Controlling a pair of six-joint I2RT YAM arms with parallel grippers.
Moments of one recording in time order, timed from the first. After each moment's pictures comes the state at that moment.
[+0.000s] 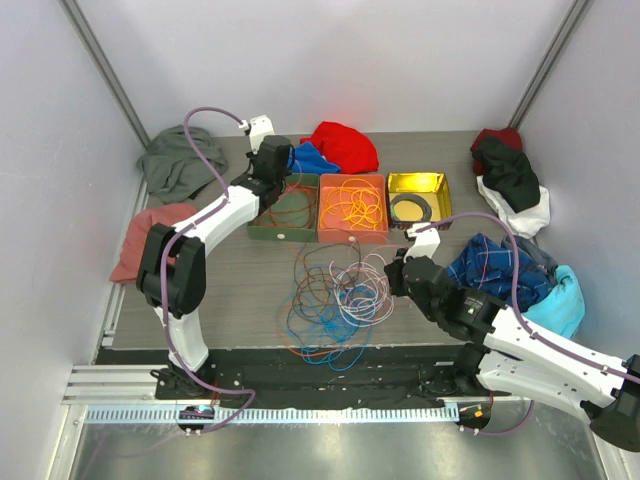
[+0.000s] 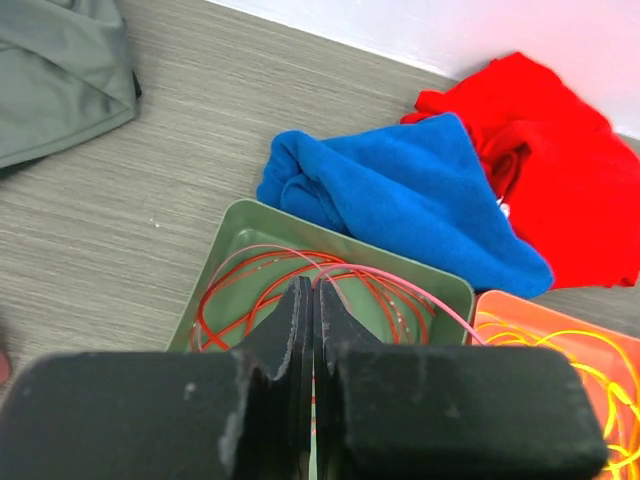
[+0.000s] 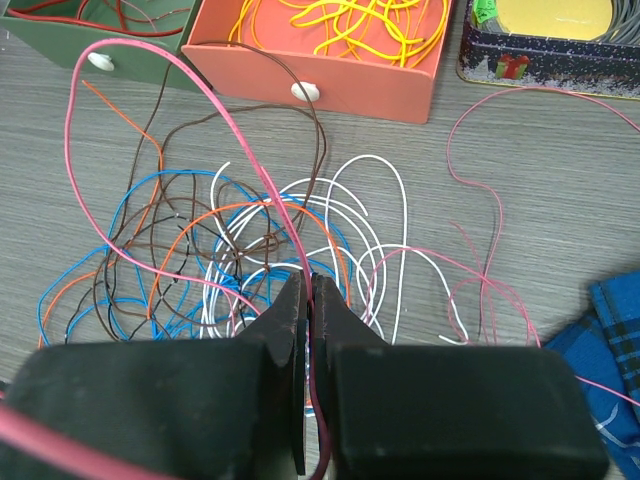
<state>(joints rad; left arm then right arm) -0.46 1.85 1.45 -0.06 -0.58 -0.46 0.91 0.79 0.60 -0.34 0.52 0.53</state>
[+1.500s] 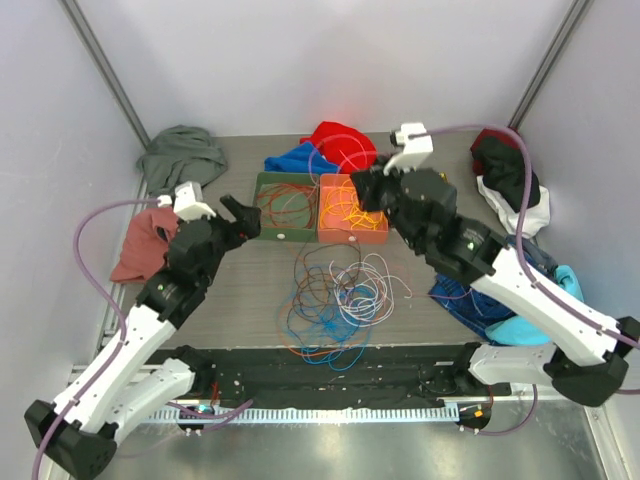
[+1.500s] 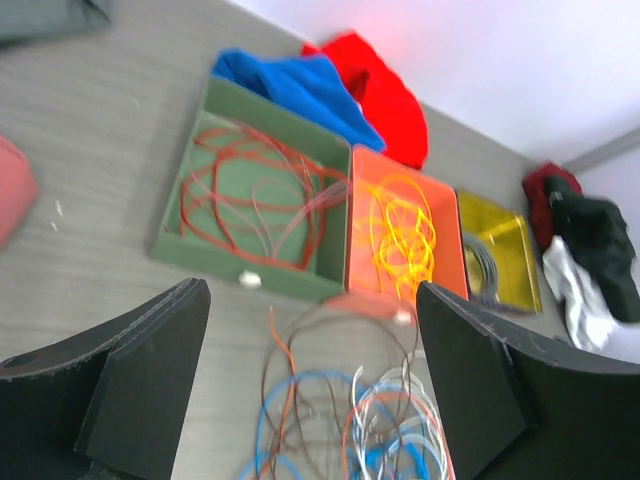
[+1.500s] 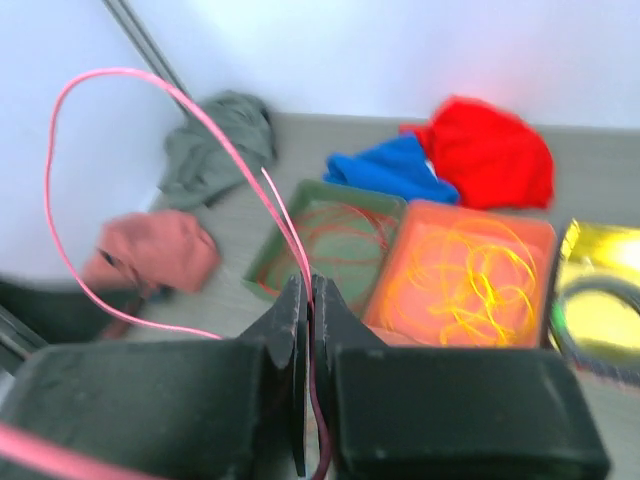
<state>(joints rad) -0.51 0.82 0.81 -0.20 -0.39 -0.64 0.91 1.15 1.33 -0.32 0.51 0.35</state>
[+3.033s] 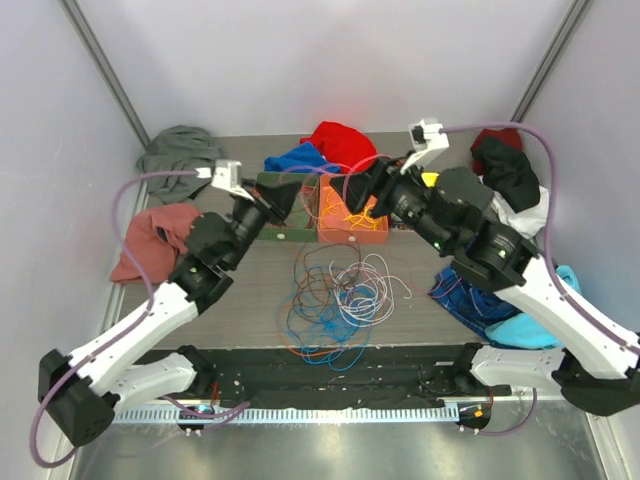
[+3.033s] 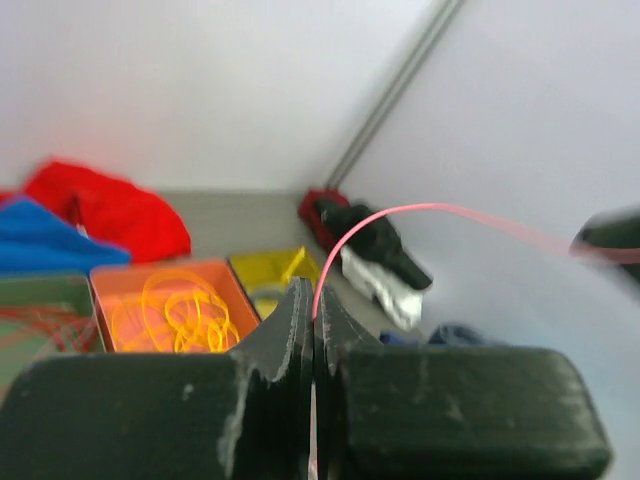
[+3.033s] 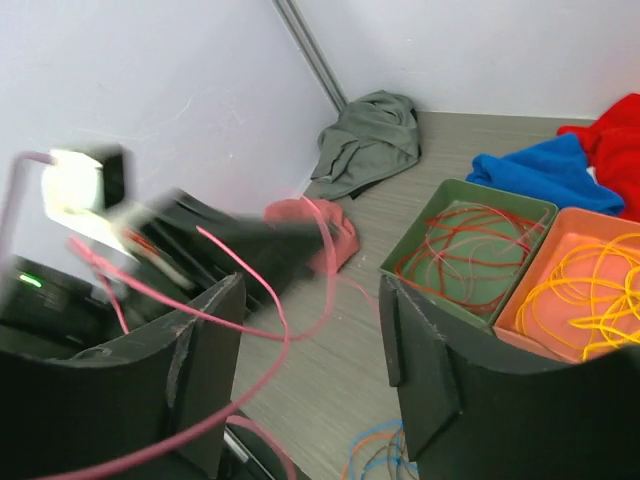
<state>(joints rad) -0.69 1.02 0.76 0.49 -0.11 -0.52 0.91 1.15 1.48 -0.33 0.23 0.49</state>
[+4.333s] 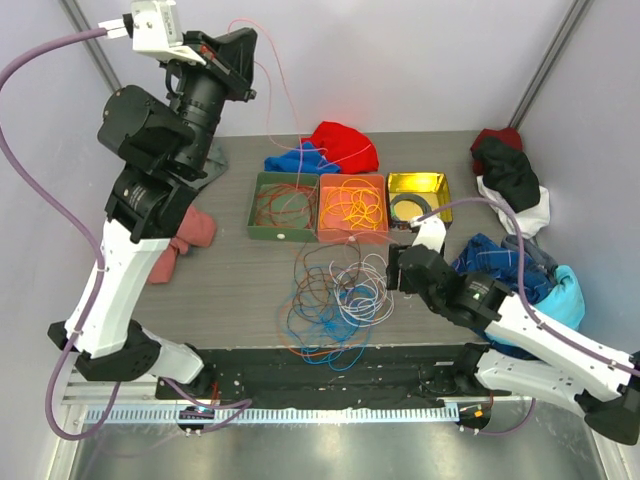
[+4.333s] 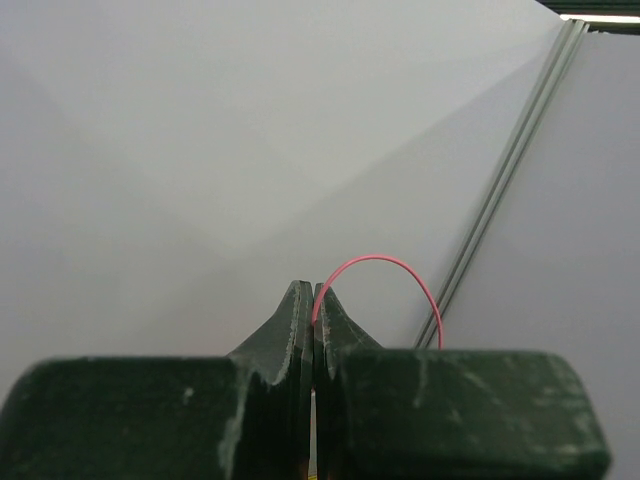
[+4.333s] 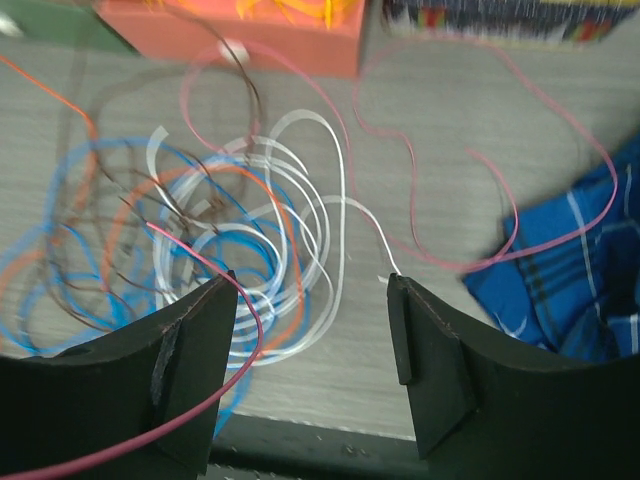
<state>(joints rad) -0.68 1.42 2.11 -0.21 -0.31 -0.16 0.91 0.86 0.83 -0.69 0.58 0.60</state>
